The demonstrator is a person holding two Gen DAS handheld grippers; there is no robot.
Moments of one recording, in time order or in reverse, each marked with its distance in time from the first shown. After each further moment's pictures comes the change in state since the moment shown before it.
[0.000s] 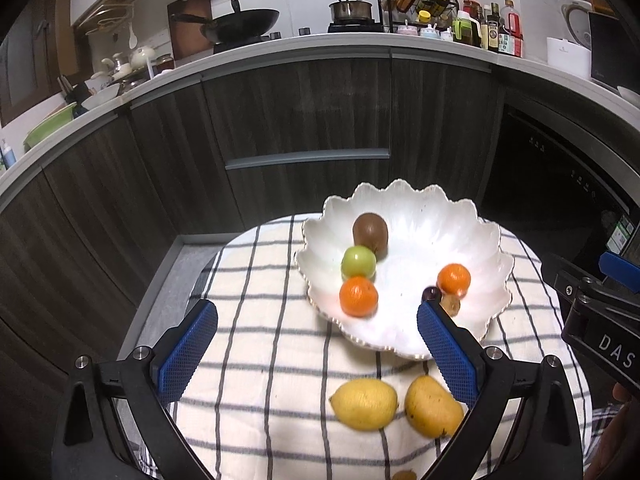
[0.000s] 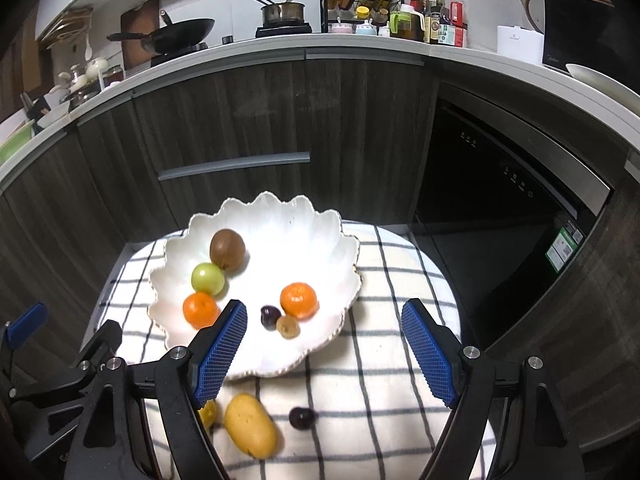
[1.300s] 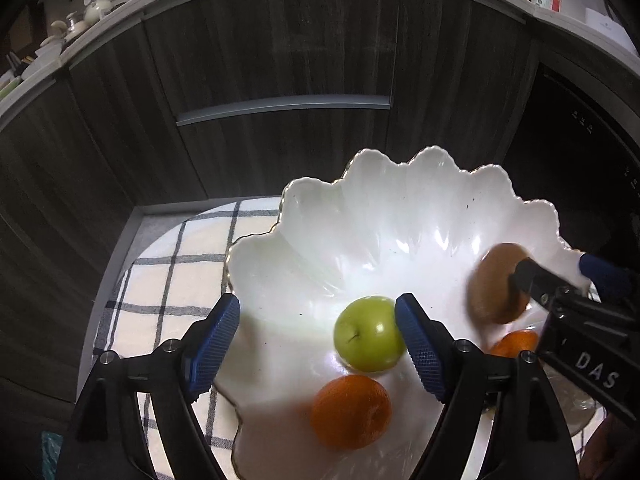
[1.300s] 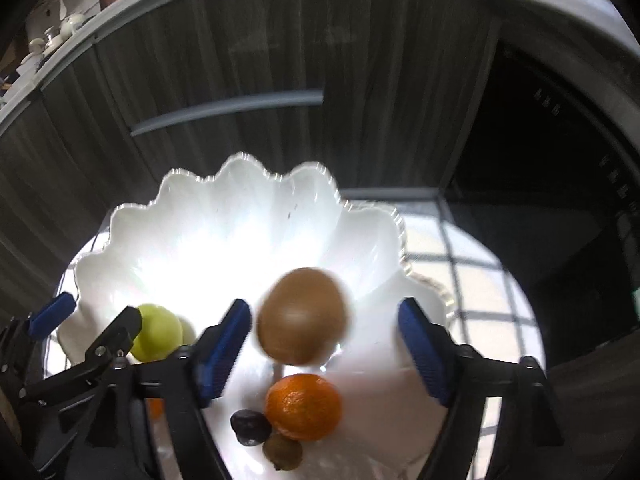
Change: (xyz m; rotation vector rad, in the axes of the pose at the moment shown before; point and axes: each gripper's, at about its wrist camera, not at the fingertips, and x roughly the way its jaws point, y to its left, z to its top) left arm 0.197 -0.021 0.057 -0.008 0.196 -0.070; right arm 0.199 0.027 0.065 -0.037 0.190 0.012
